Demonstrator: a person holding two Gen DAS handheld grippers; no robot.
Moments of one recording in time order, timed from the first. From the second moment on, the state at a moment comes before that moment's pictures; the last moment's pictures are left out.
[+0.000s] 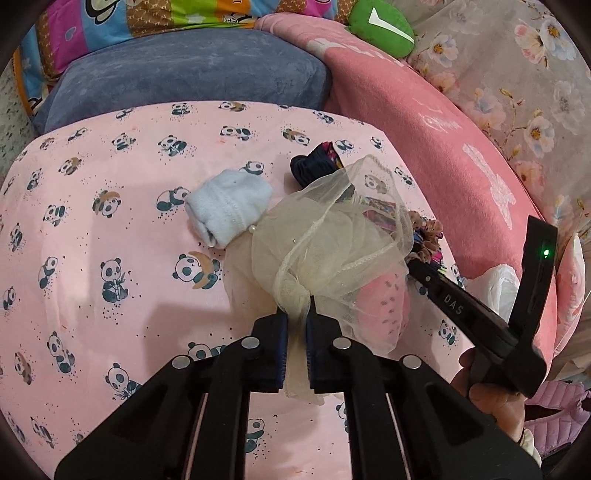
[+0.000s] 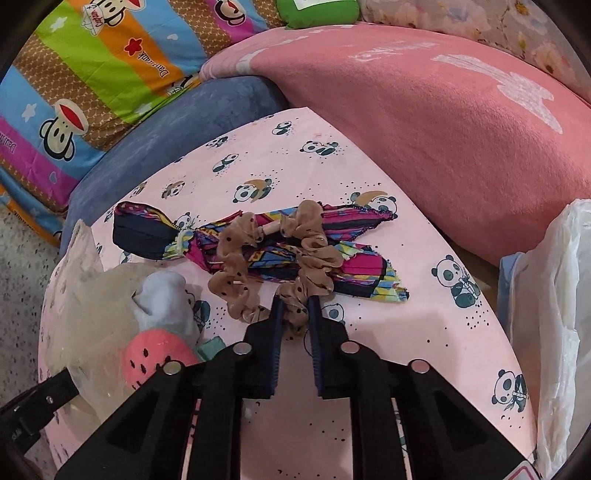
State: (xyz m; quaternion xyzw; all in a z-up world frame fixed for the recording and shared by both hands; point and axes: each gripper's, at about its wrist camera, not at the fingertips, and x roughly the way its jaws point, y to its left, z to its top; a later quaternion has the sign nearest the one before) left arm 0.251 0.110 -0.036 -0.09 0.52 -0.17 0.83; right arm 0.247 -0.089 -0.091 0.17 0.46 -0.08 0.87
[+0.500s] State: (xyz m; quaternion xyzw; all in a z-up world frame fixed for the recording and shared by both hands) left arm 0.223 0.074 0.010 -0.06 0.49 -0.19 0.85; right arm 0.169 -0.097 -0.028 0.17 0.41 -0.06 0.89
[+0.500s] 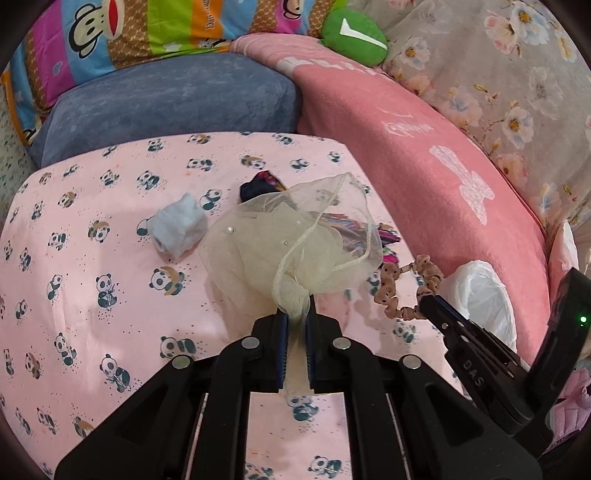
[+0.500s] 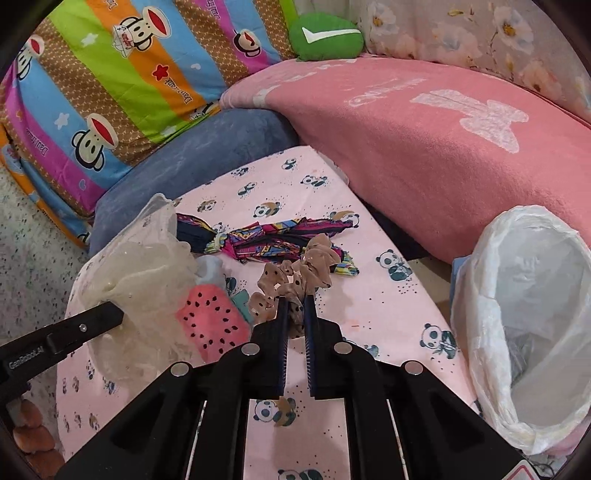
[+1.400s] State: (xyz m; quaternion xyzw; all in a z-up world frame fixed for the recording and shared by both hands) left arm 0.141 -0.074 0.066 0.02 0.44 -0.29 0.85; right arm 0.039 -0.210 0.035 0.23 0.31 -0.13 0.91
